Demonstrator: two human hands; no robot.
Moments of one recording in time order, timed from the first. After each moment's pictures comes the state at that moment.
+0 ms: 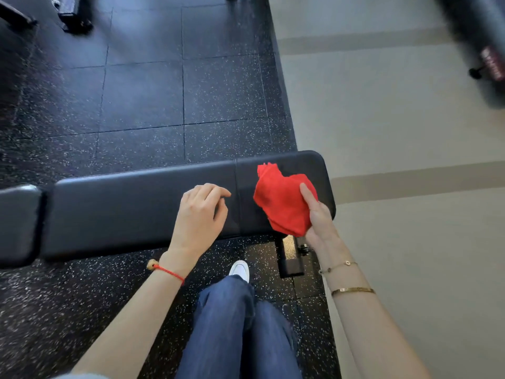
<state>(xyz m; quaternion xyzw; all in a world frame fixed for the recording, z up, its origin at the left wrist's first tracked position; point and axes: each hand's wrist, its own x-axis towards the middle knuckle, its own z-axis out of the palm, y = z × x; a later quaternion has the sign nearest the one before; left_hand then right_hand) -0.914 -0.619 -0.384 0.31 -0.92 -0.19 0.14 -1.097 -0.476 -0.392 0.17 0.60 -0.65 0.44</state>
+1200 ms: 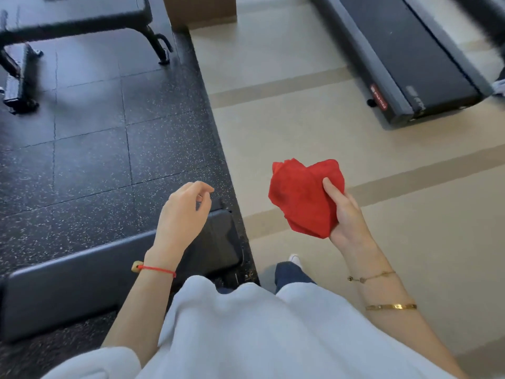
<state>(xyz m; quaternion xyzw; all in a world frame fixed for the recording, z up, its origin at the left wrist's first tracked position) -1.211 -0.535 -0.140 0.33 -0.89 -0.29 0.09 -1.390 -0.310 -0.110 0.12 0.57 -0.74 0.34</state>
